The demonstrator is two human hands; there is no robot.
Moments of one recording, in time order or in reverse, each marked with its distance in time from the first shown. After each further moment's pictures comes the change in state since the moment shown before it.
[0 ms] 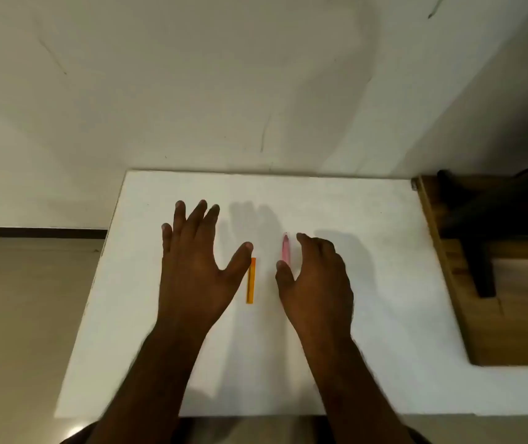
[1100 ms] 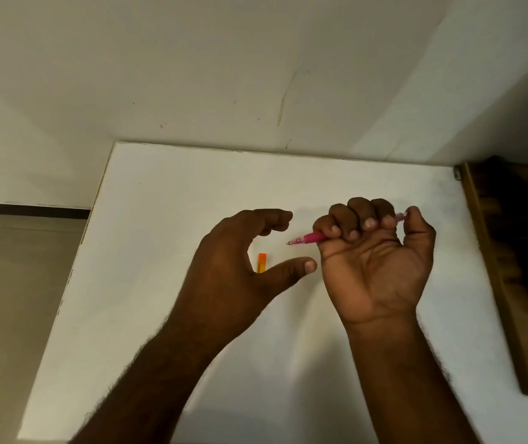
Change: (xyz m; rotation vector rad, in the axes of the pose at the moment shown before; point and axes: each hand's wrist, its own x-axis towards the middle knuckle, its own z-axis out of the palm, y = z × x) left_hand 0.009 0.018 0.014 -0.393 -0.188 0.006; right_hand 0.055 0.014 -0.003 2.325 -0.219 0.230
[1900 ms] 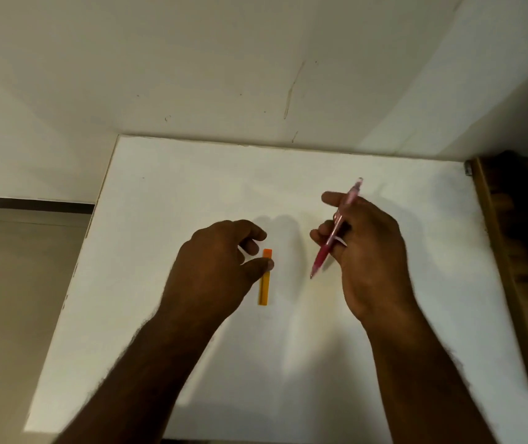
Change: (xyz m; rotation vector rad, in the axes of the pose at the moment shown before) left_hand 0.013 -0.036 -0.007 0.262 -0.075 -0.188; right_hand 0.011 0.006 -0.005 -1.106 0.385 -0.004
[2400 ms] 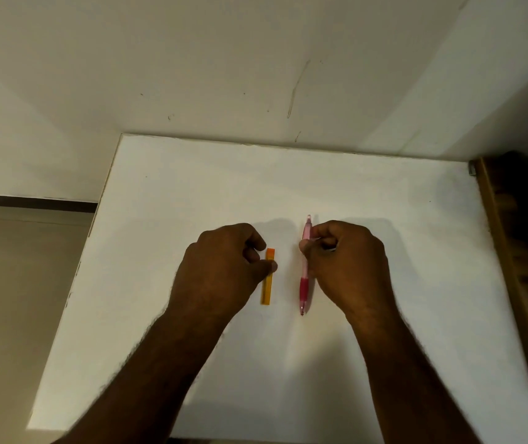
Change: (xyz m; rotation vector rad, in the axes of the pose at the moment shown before) left_hand 0.007 0.002 0.009 0.031 -0.035 -0.103; right_hand -0.003 0.019 0.005 -0.922 -0.001 -0.199
